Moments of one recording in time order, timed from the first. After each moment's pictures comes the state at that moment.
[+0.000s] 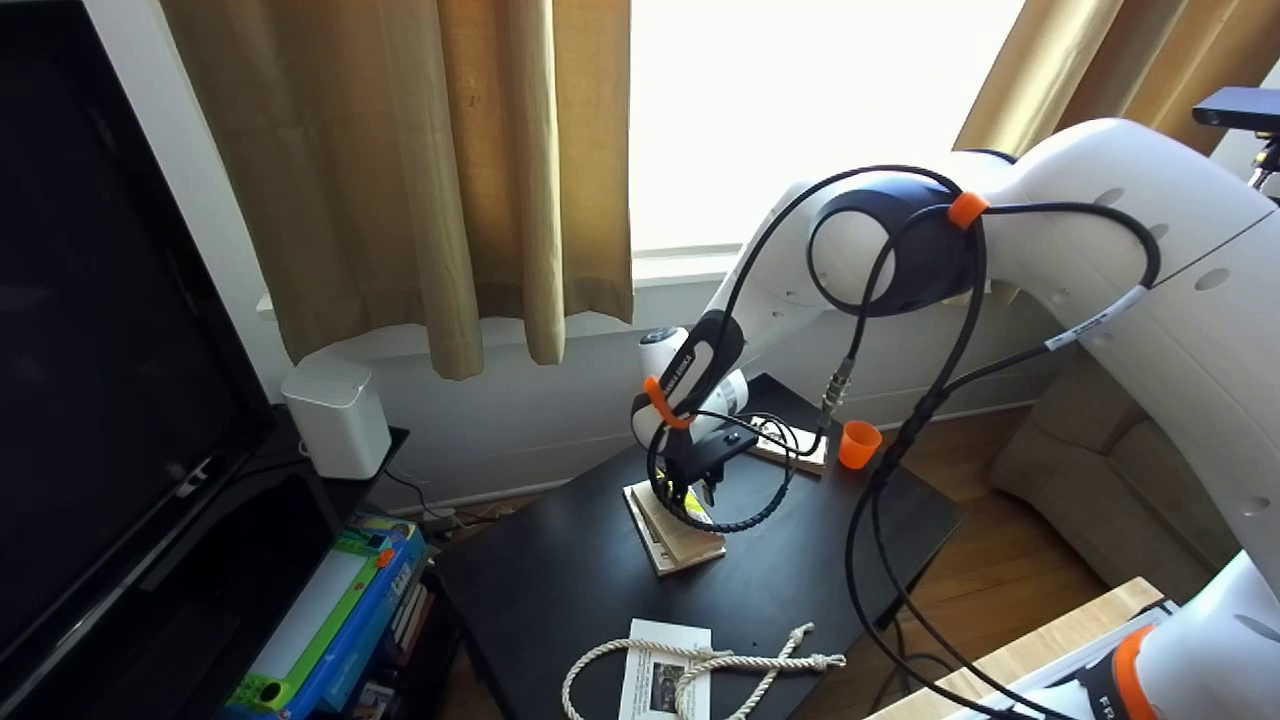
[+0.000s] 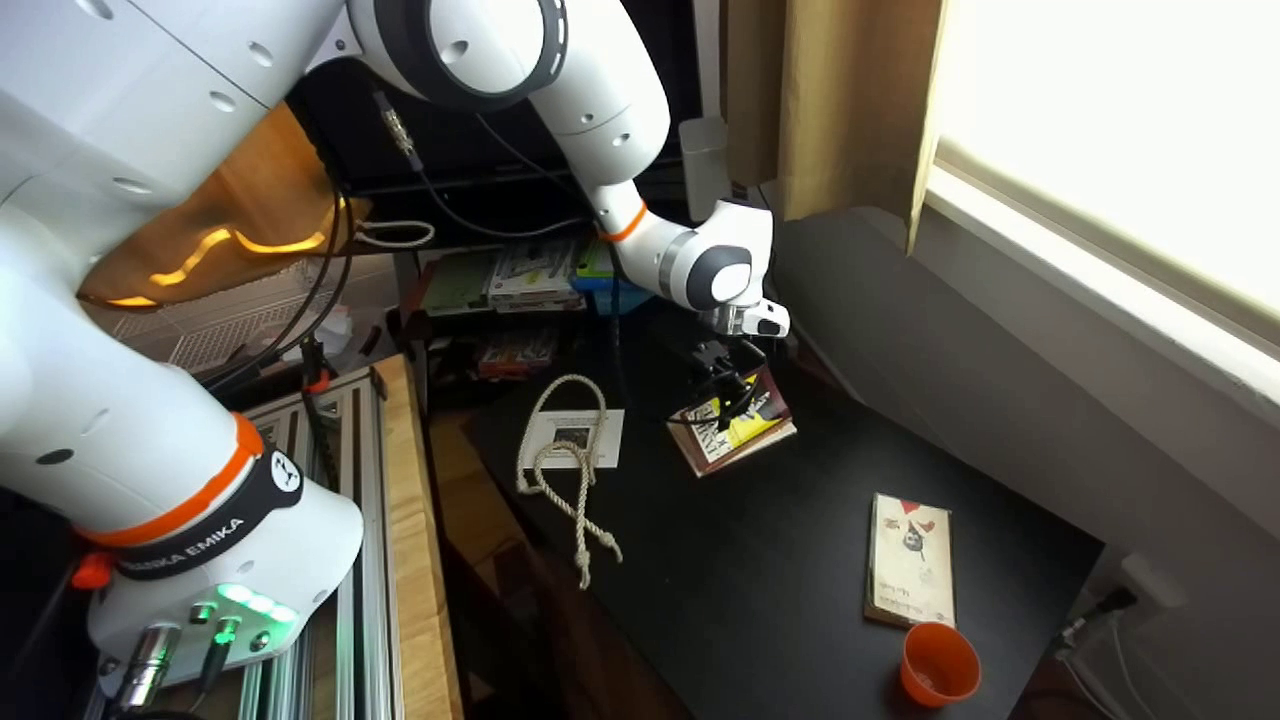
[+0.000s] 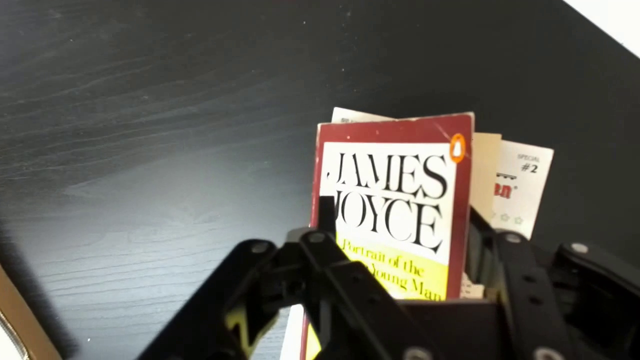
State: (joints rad) arm 0.27 1.13 -0.02 -1.64 -0.14 2.47 0.17
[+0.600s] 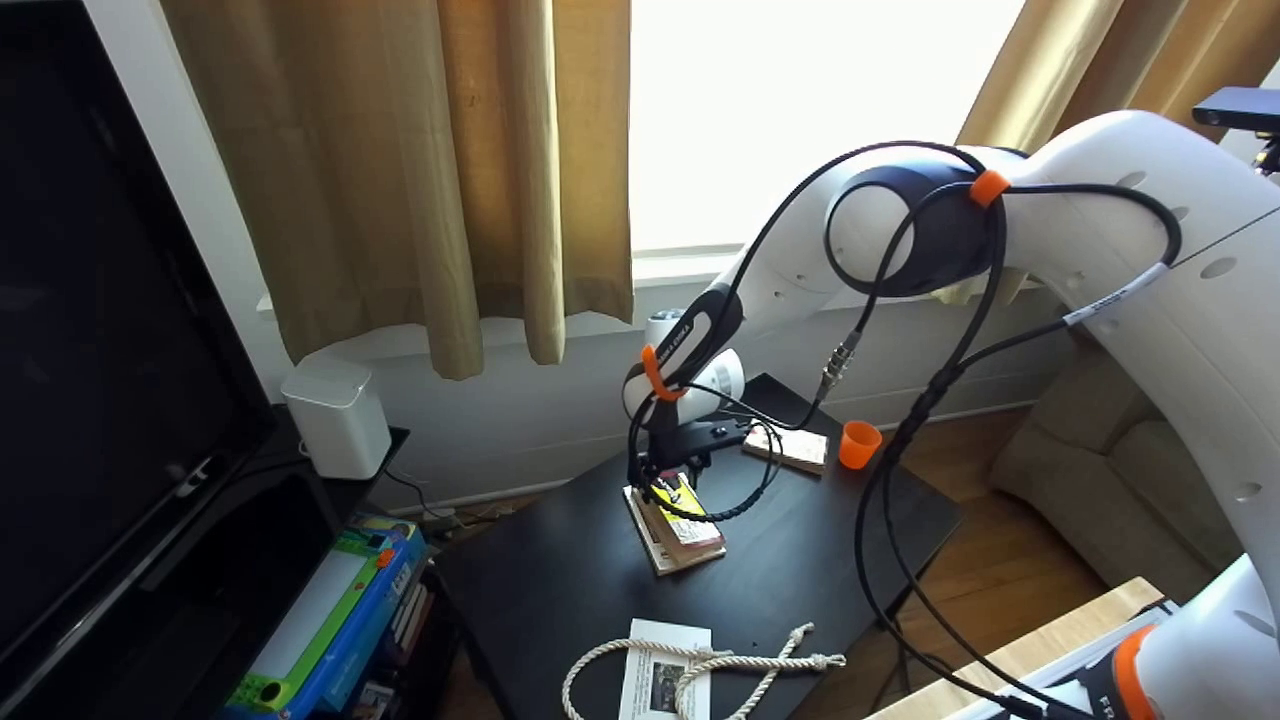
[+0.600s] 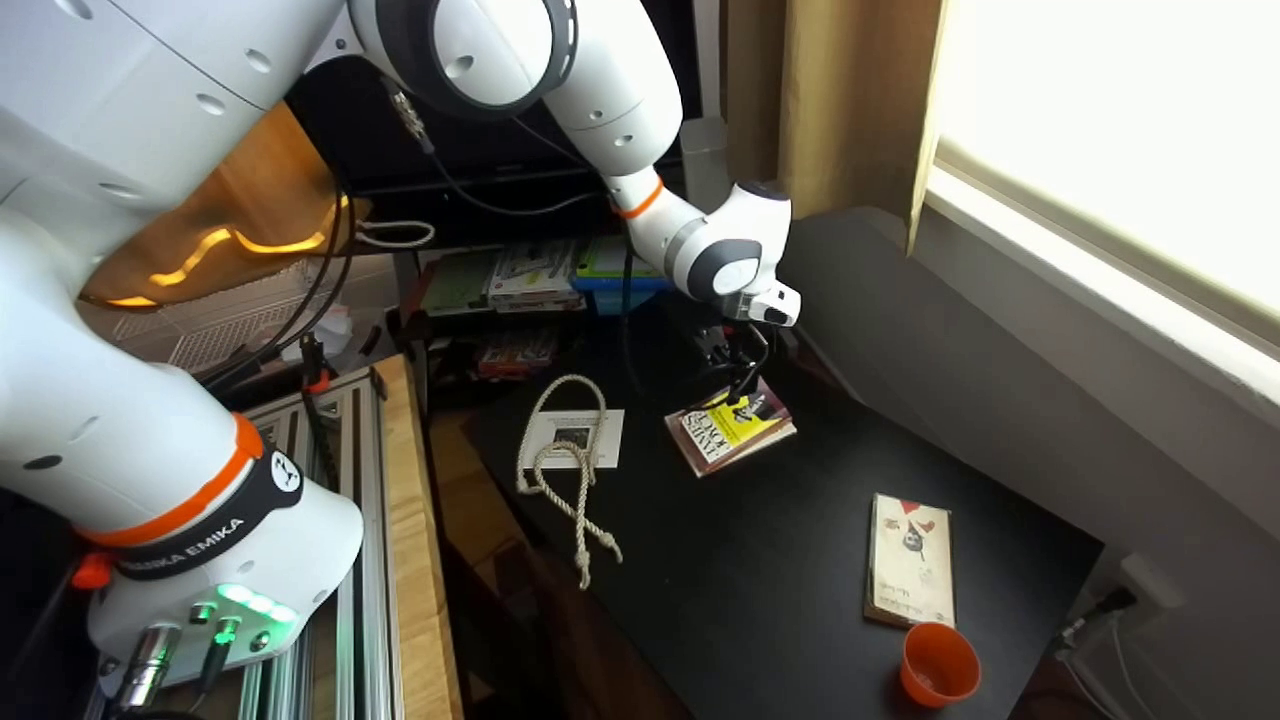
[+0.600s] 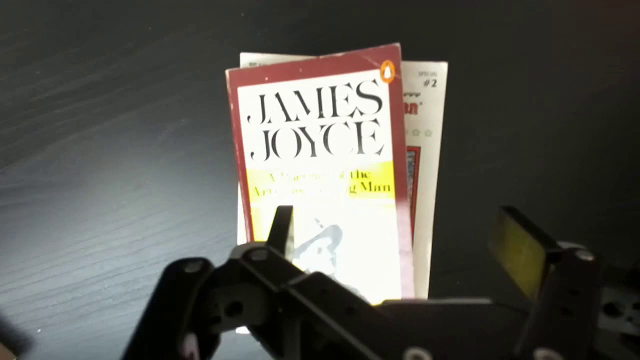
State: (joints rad) arm 0.19 1.12 0.07 -1.62 -0.01 2.53 0.17
